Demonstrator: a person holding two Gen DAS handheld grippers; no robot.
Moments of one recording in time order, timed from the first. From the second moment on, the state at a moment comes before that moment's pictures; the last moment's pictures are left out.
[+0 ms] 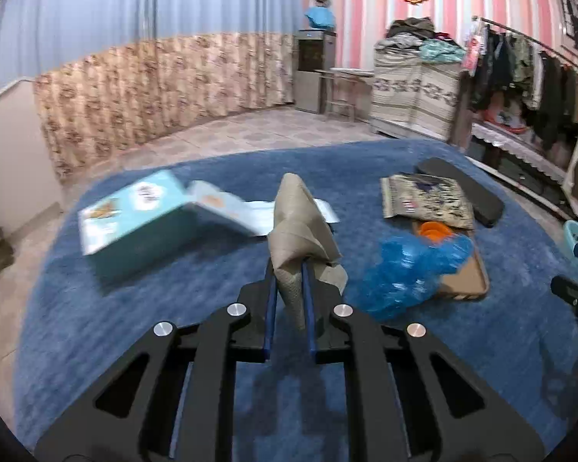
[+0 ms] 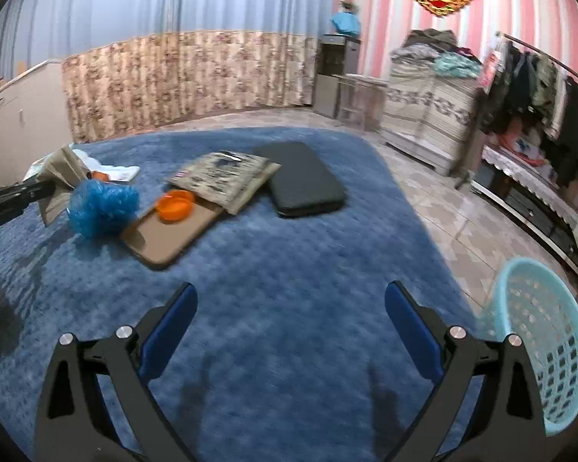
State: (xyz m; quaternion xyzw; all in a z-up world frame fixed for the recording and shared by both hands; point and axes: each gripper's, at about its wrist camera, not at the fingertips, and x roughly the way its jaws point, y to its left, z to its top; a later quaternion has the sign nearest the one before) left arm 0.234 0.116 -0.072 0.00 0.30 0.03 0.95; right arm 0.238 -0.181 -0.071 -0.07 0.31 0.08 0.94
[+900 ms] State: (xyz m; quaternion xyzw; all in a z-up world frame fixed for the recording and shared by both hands) left arm 0.193 0.182 -0.059 -0.03 0.29 0.11 0.95; right arm 0.287 -0.035 -0.085 -0.07 0.36 0.25 0.90
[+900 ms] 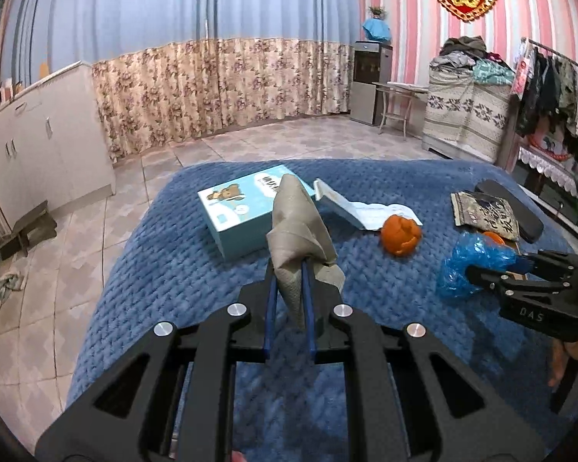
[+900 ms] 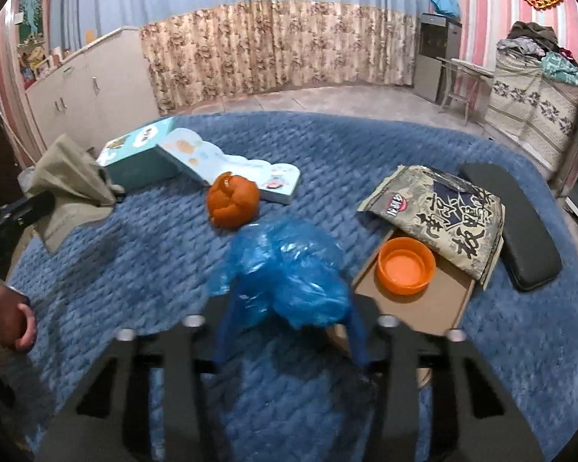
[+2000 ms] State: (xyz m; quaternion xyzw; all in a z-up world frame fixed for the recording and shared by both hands) left arm 0.204 -0.075 -0.014 0.03 0.26 -0.11 0.96; right arm 0.146 -0.381 0.002 -0.01 0.26 -0.06 0.96
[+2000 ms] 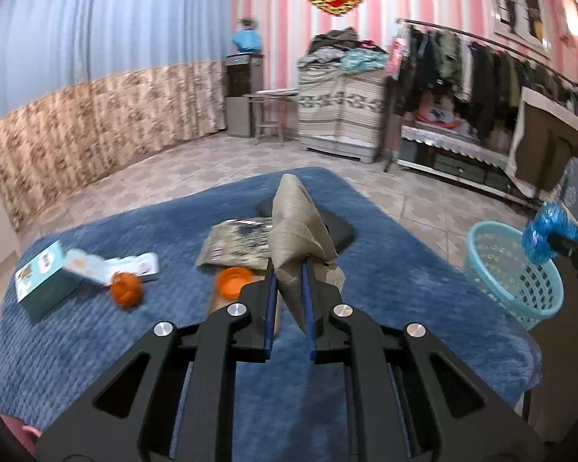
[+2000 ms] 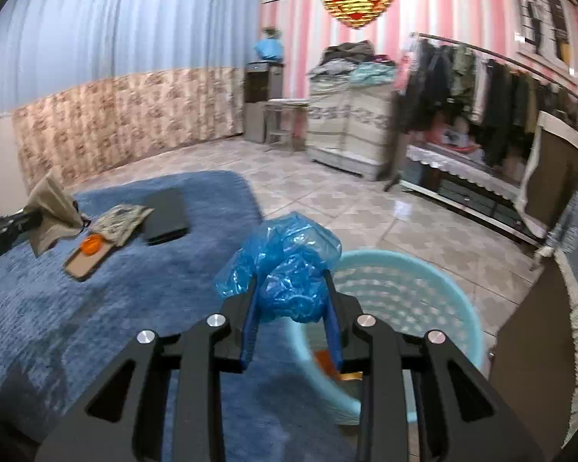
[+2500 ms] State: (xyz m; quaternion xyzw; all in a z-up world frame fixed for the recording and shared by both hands) left arm 0.200 -0.198 -0.010 0.08 0.25 -0.22 0.94; right arm 0.121 -0.473 -0.013 0.04 0.26 -0.15 0.95
